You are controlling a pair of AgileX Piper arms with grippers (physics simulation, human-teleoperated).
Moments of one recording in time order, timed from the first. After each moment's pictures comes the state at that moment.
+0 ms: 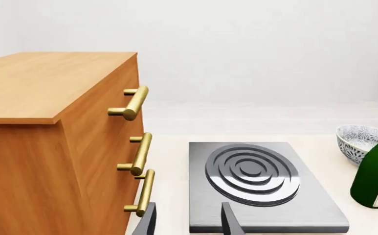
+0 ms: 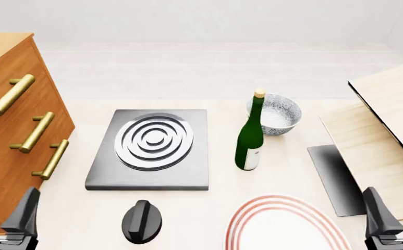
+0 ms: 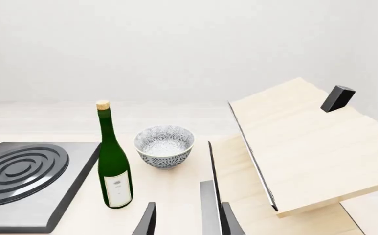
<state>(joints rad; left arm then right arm) 0.00 0.00 0.00 0.00 0.00 0.00 0.00 0.00 0.00 0.00</state>
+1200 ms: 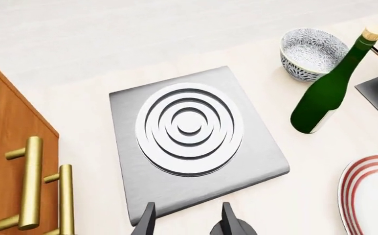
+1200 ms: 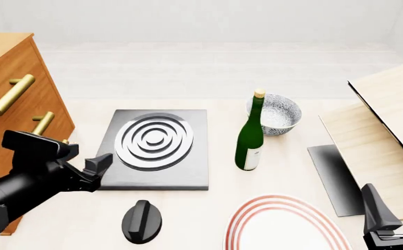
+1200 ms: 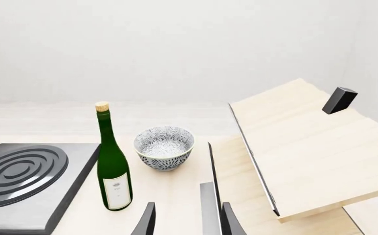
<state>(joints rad) -0.32 0.89 -0.46 0.10 0.00 0.00 0.06 0.00 -0.06 0.00</state>
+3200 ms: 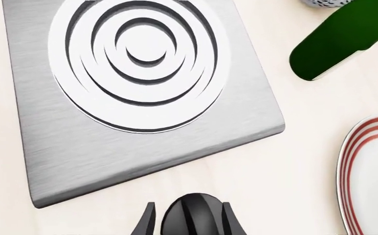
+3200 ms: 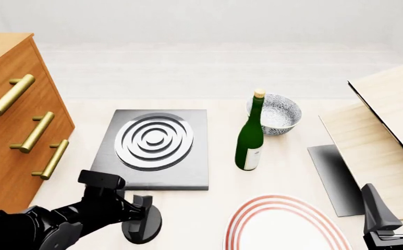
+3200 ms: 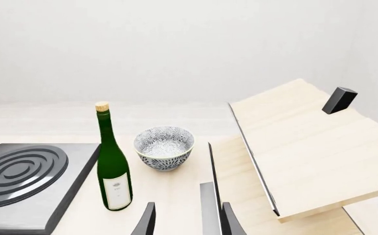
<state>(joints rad) -0.50 1.42 -0.32 -0.28 -0.27 0.00 0.06 0.00 -0.06 0.00</state>
